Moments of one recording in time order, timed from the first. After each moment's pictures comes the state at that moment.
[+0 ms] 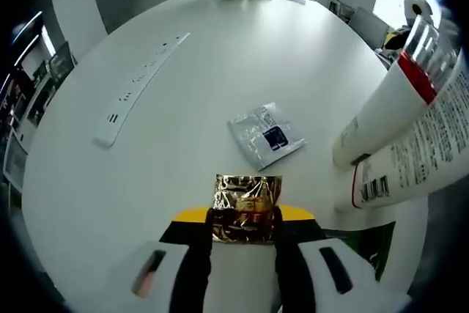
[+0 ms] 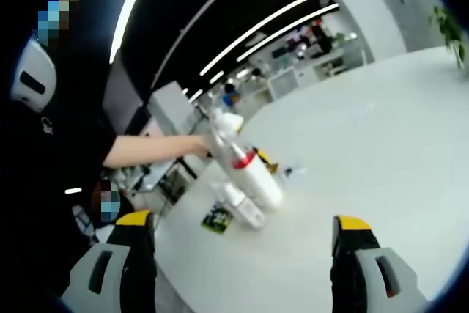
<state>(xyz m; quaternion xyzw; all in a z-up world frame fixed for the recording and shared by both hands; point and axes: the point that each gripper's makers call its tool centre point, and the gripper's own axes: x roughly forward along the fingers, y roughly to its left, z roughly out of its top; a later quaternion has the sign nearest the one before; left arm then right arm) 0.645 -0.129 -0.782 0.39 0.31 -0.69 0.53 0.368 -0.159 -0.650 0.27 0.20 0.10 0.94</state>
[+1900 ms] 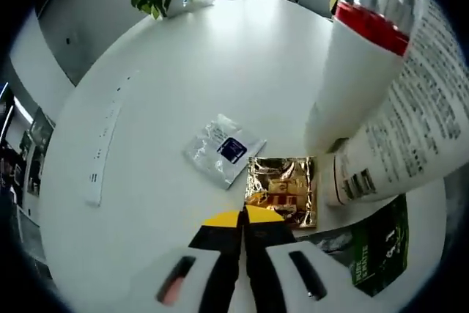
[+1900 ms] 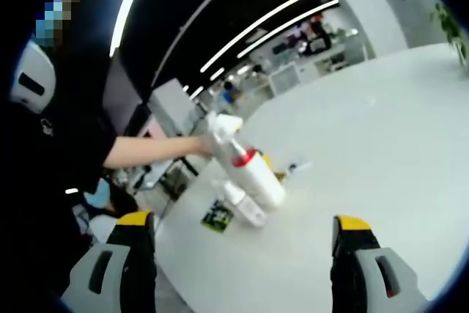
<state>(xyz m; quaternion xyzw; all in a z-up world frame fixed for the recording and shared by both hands) 0.625 -0.144 -0.784 0.48 0.17 -0.73 0.45 0.374 -0.158 -0.654 0.27 0.21 0.11 0.93</state>
